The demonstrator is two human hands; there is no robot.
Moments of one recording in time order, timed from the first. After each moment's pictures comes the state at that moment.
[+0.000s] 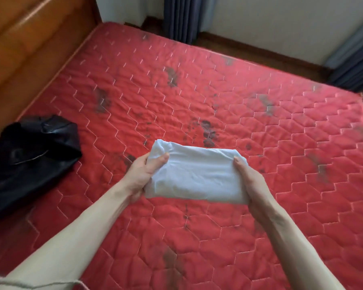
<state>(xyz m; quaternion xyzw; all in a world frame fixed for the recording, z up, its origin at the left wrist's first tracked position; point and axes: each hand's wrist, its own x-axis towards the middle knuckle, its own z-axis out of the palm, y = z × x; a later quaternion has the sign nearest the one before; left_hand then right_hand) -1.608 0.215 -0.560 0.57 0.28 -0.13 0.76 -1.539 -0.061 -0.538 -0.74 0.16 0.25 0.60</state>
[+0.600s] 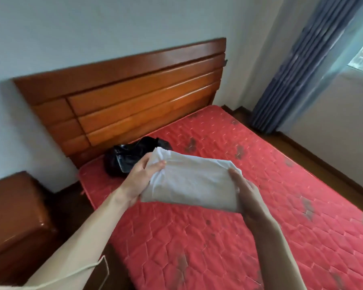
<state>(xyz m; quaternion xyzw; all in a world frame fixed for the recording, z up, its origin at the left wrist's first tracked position) -1.880 0.227 -0.242 0.55 0.38 0.21 0.72 -1.676 0.031 -0.223 -0.75 -0.11 0.35 0.56</state>
